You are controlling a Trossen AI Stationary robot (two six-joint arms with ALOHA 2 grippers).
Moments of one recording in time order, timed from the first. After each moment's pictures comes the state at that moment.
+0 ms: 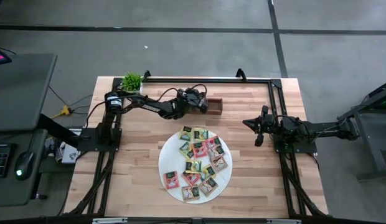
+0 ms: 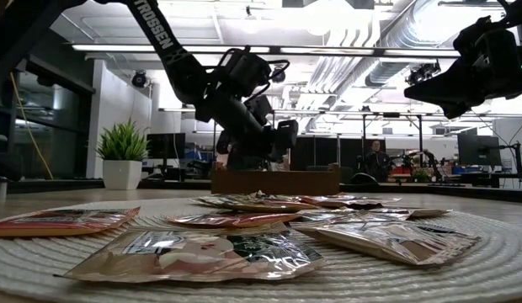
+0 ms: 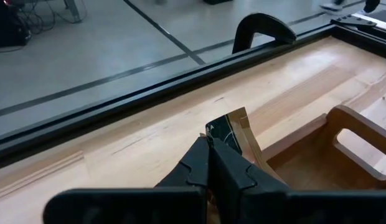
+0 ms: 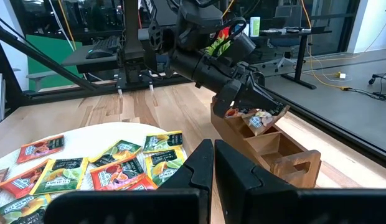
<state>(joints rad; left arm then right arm) 0.27 2.02 1.13 0.45 -0.62 -0.36 0.04 0.13 0.03 0.02 0.31 0.10</state>
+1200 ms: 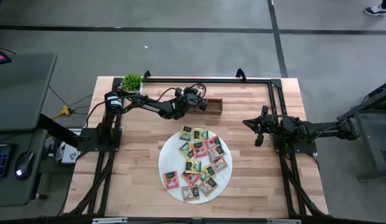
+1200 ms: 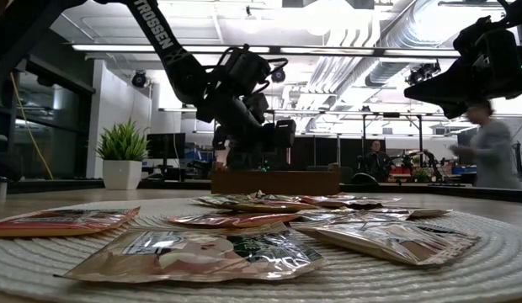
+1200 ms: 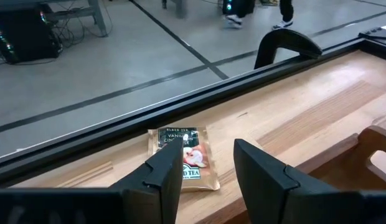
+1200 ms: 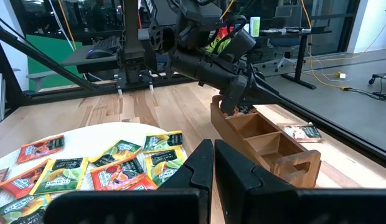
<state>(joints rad) 0.27 2.02 1.12 0.47 -0.72 -0.34 0.04 0.13 0.03 0.02 0.31 0.10</state>
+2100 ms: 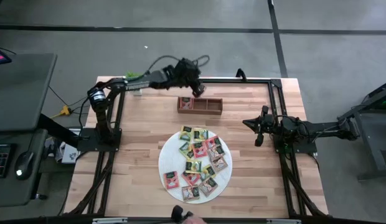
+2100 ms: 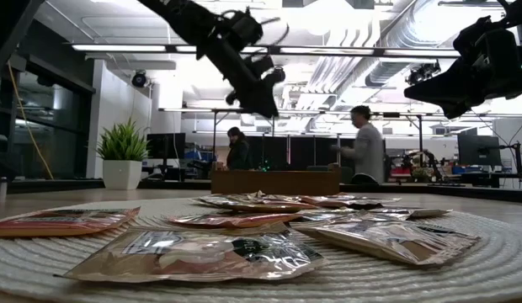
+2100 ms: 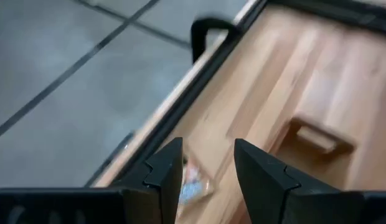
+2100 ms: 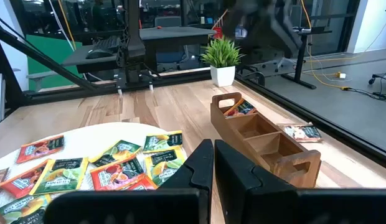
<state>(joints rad) 0.49 1.83 1.51 -0.28 -0.10 0.01 0.04 0.13 0.03 0.02 0.31 0.10</state>
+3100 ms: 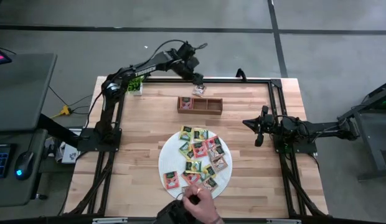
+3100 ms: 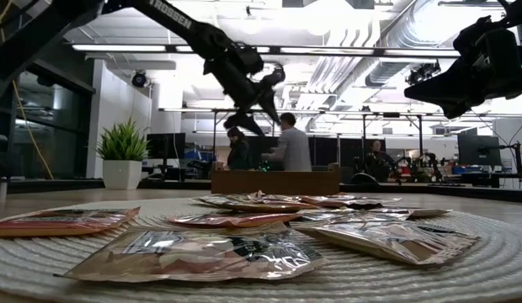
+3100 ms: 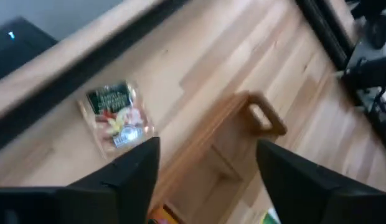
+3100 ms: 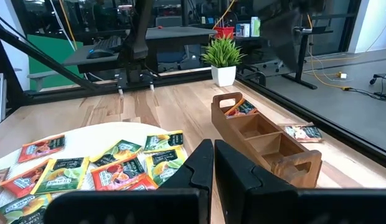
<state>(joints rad) 0.67 2.06 1.88 -0.71 0.39 -0.30 0.04 0.13 0.03 0.02 0.31 0.10</state>
